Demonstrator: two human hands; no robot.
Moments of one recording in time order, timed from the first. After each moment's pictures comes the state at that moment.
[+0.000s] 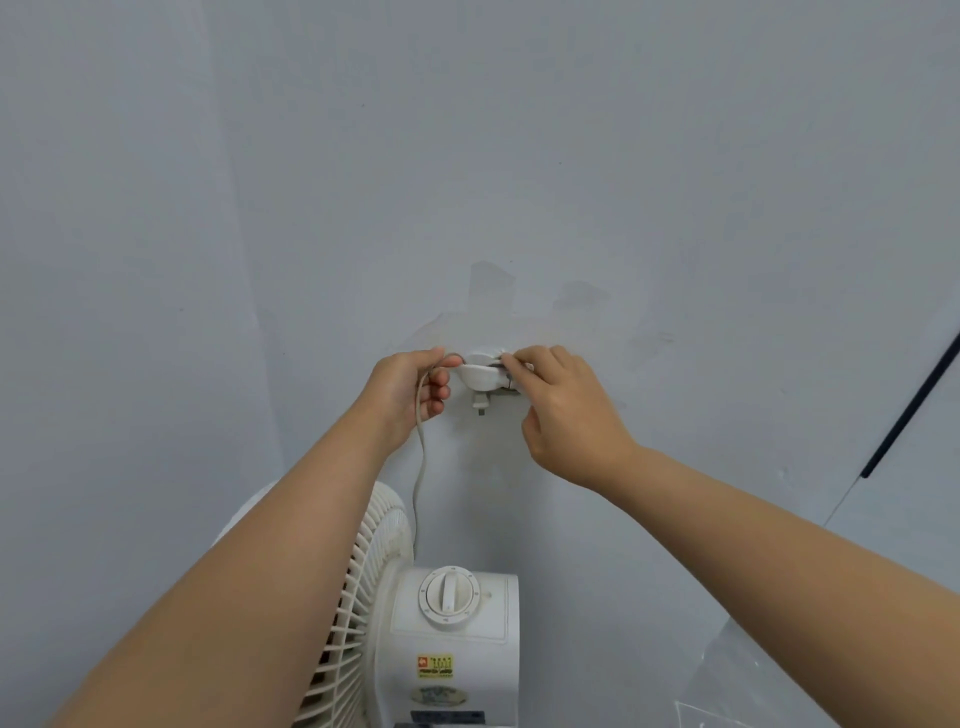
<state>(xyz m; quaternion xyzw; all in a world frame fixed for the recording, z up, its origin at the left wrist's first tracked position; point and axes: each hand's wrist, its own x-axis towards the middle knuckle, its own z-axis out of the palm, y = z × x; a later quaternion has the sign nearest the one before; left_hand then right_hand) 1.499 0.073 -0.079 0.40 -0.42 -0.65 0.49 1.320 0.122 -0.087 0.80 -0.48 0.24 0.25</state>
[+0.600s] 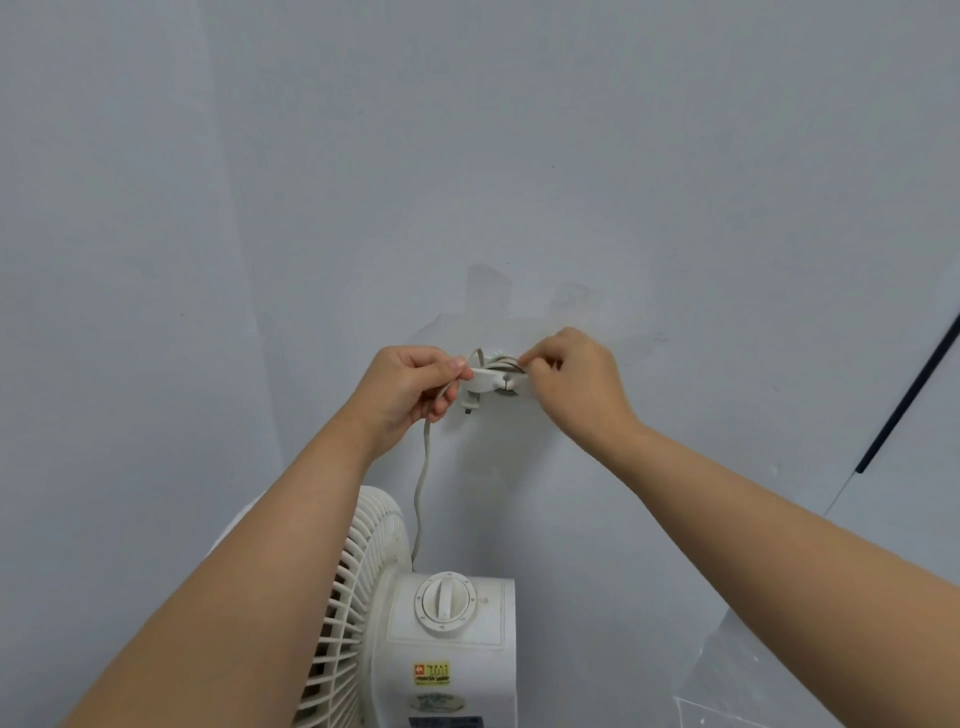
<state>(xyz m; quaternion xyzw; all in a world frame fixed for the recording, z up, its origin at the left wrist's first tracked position) 1.505 0.096 -0.073 0.32 -0.59 -0.56 0.50 1.330 0.127 -0.055 0.65 -0.62 0.43 -0.05</state>
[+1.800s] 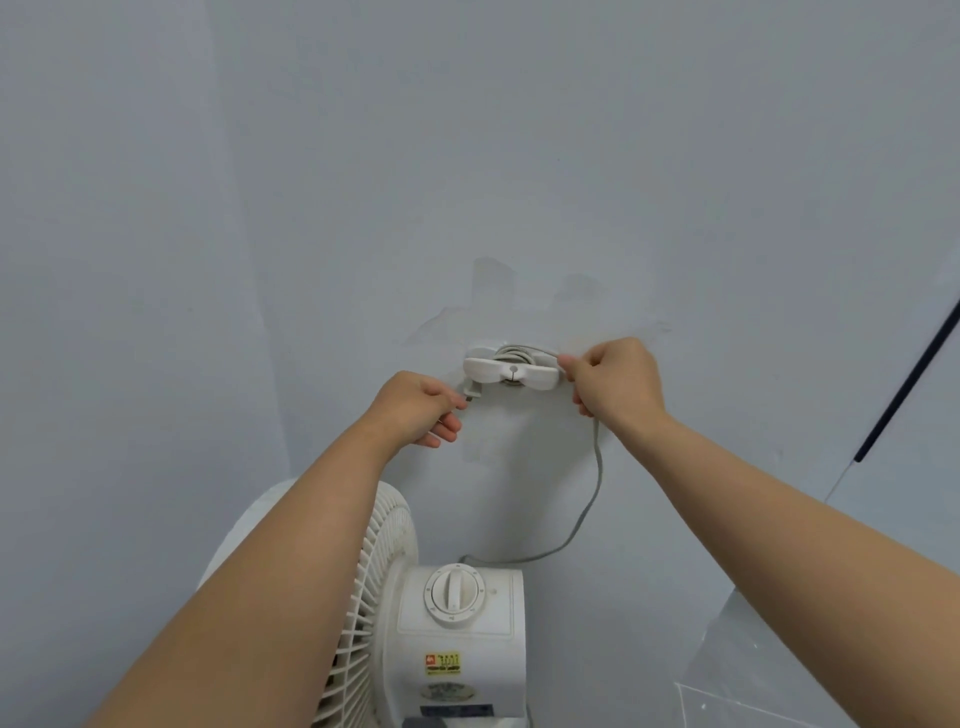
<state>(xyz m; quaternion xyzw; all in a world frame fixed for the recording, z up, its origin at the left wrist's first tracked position) 1.506 0.092 -0.091 0.54 -0.63 -0.44 0.34 1.301 0.119 -0.066 0.54 -0.70 0.45 -0.11</state>
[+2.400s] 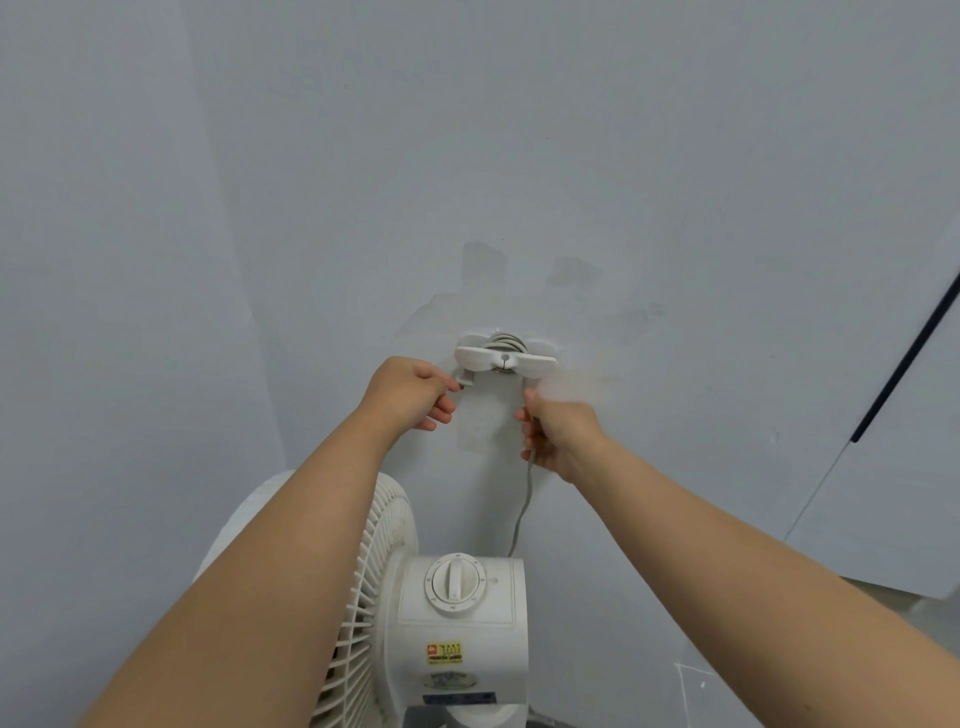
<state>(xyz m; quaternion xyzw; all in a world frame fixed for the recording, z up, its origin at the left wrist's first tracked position) 1.499 0.088 -0.092 0.55 -0.62 -0.42 0.37 1.331 0.112 -0.125 0.32 -0.63 0.50 -0.49</state>
